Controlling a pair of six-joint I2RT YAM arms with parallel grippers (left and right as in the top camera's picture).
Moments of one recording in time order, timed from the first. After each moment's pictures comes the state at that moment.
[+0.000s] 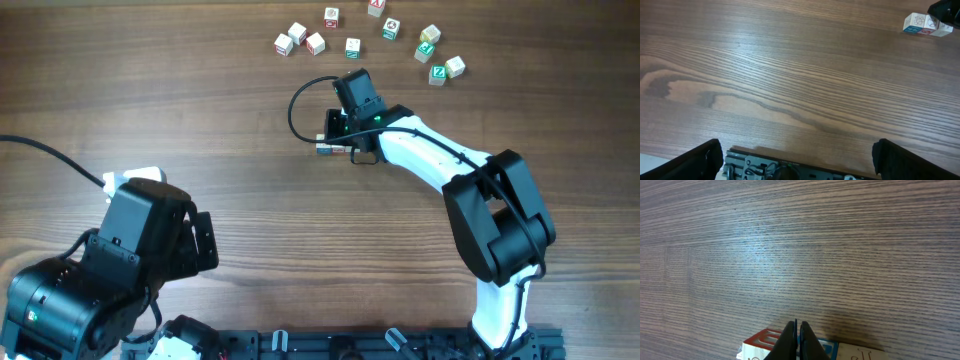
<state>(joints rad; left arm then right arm) -0.44 0.96 1.48 -1.68 -0.32 -0.55 0.52 2.06 1.35 -0.30 -0.06 0.54</state>
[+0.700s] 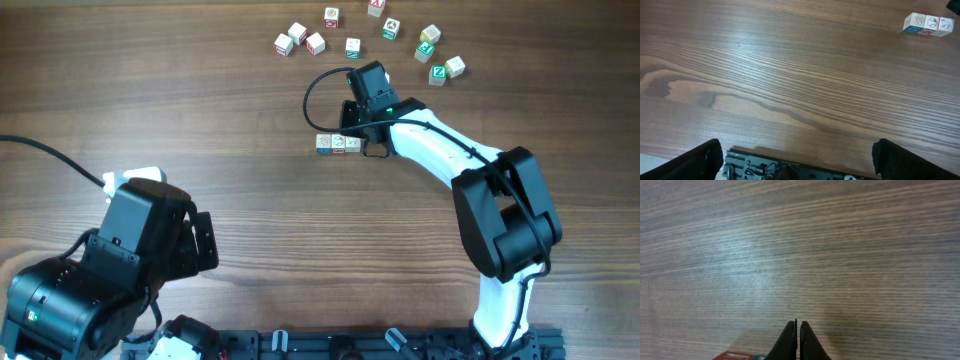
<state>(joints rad) -0.44 0.96 1.48 -1.68 -0.32 -0.55 0.46 2.06 1.37 -0.34 0.02 0.55</state>
